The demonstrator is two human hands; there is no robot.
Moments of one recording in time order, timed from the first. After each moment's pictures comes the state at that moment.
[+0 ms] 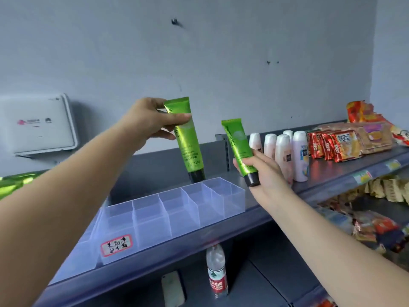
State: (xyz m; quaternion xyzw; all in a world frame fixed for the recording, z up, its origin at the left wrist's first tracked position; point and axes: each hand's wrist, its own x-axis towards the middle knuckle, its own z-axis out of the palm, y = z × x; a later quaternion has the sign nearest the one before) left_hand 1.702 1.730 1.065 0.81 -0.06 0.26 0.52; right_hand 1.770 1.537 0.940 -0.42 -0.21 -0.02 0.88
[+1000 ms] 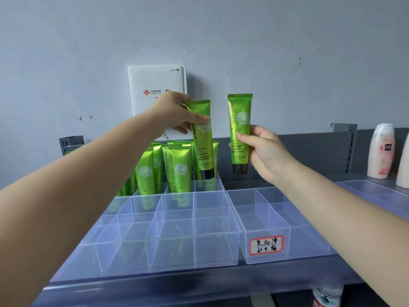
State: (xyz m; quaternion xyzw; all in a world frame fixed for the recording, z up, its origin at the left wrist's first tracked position) left_hand 1.658 1.967 1.042 0.86 0.12 0.32 0.39; right_hand 1.766 1.817 0.962 -0.48 -0.37 0.13 0.78
